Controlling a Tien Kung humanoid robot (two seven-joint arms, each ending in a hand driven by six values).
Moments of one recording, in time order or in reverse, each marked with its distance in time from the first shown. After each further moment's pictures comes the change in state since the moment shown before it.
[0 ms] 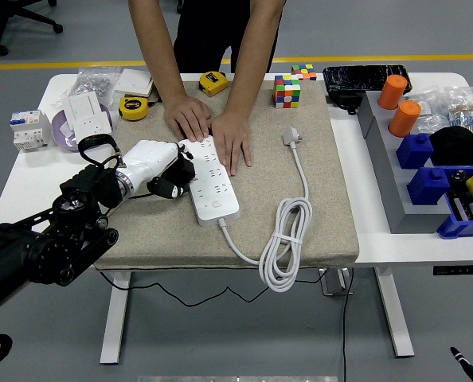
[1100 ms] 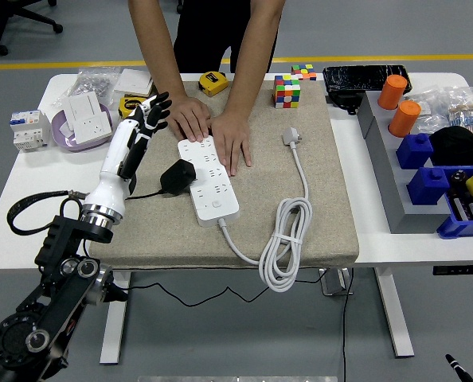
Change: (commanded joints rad) left arm 0.573 -0.208 -0.561 -0.609 -0.686 0.125 -0.149; right arm -0.020 0.013 0.001 0.000 -0.012 0.001 0.005
